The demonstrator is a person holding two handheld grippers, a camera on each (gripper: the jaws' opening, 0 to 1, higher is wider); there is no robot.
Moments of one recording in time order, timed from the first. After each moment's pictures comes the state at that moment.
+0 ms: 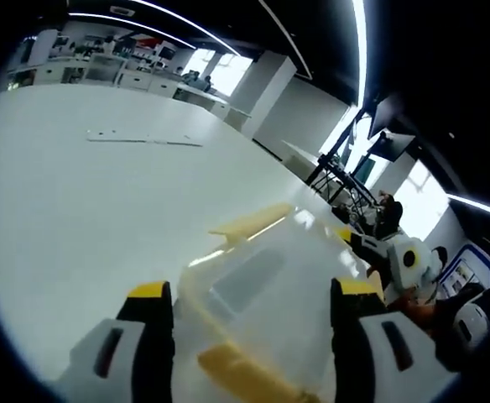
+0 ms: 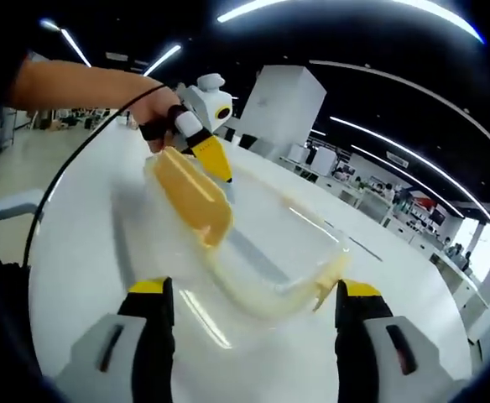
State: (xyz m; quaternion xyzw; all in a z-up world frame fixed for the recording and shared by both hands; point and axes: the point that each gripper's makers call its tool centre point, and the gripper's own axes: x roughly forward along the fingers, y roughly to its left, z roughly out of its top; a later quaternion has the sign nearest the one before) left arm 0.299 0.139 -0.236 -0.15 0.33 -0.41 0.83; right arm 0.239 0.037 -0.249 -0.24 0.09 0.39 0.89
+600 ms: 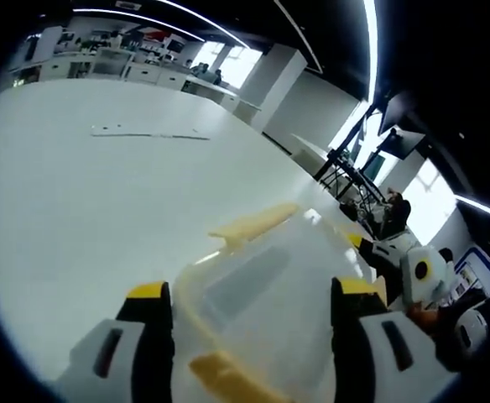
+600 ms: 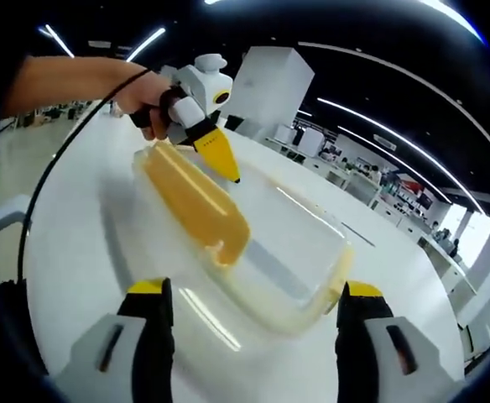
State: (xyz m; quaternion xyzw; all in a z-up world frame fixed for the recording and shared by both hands) left arm 0.298 0.136 -0.237 -0.14 0.35 -0.39 0.84; right arm 0.240 0.043 -0.253 -0.25 0.13 0.34 0.90
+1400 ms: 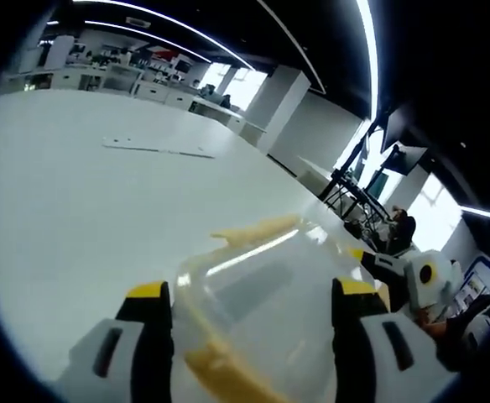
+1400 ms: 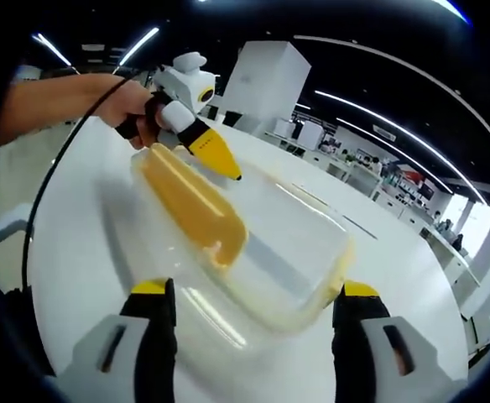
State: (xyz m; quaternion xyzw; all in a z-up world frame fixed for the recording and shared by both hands) left arm 0.298 0.136 -0.236 -0.17 0.30 -0.37 0.86; right arm 0.240 0.045 -0.250 -0.24 0.14 0.35 0.90
